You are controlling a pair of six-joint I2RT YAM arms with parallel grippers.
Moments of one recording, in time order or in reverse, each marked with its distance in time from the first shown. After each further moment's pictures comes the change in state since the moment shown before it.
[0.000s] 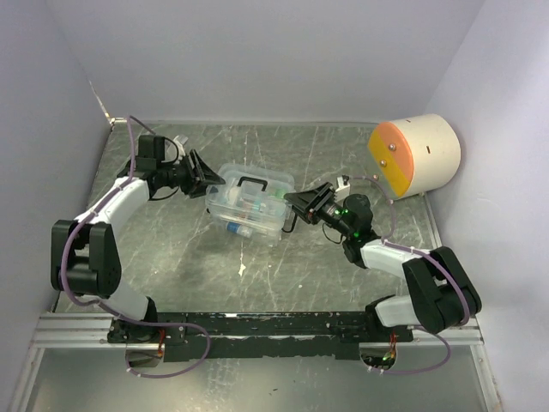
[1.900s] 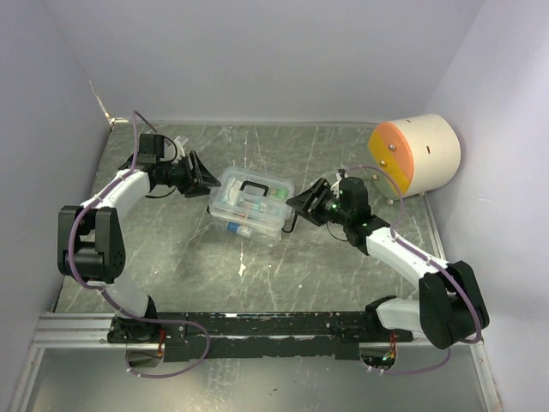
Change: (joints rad) left arm 0.039 0.120 0.068 -0.090 -0.012 0.186; right arm -0.001 -0.091 0.214 -0.681 0.063 -0.332
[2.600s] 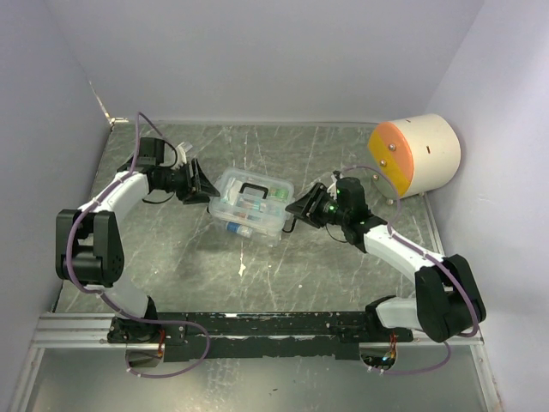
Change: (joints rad) left arm 0.000 -0.028 -0.019 -0.106 0.044 0.145; right arm 0.000 0.043 0.012 -0.039 -0.031 -0.083
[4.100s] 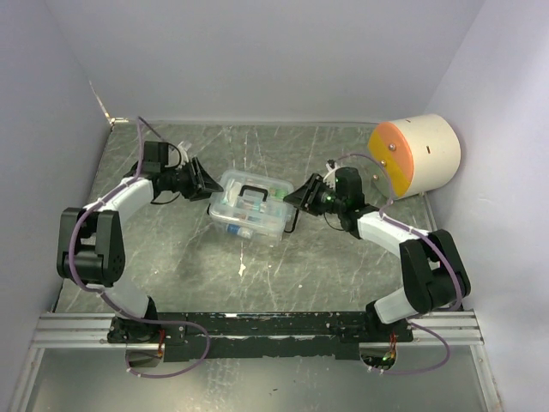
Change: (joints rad) left arm -0.036 0.023 -0.053 0.215 -0.071 -0.158; right arm -0.045 0.182 0.085 0.111 -0.088 -0.132
